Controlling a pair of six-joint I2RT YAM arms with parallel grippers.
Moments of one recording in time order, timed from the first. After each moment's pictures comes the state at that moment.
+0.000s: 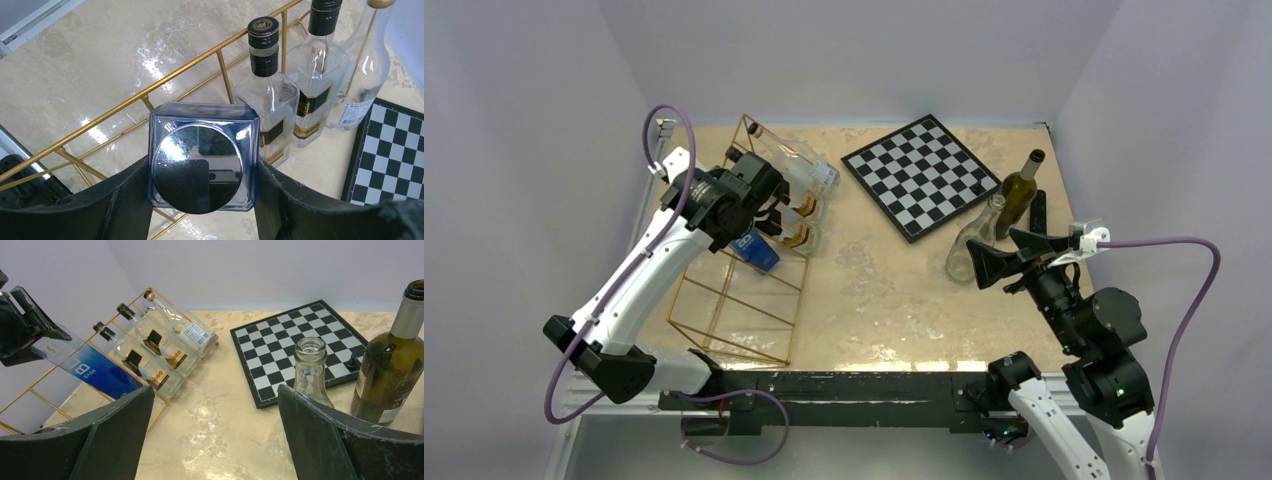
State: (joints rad) left arm -0.61 1.35 1.62 -1.54 -0.82 -1.46; right arm 0.37 0.33 0.90 -0.49 -0.02 0.31
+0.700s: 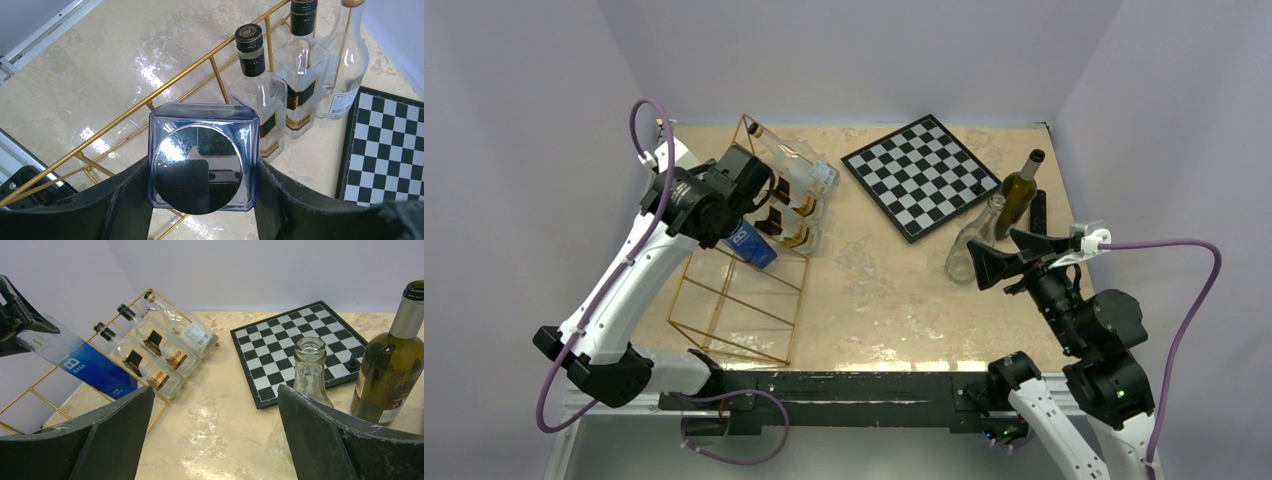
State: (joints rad) left arm -0.62 1.33 1.71 -1.56 -0.81 -1.35; right arm 0.37 0.32 0.90 -0.49 -0.02 0.31
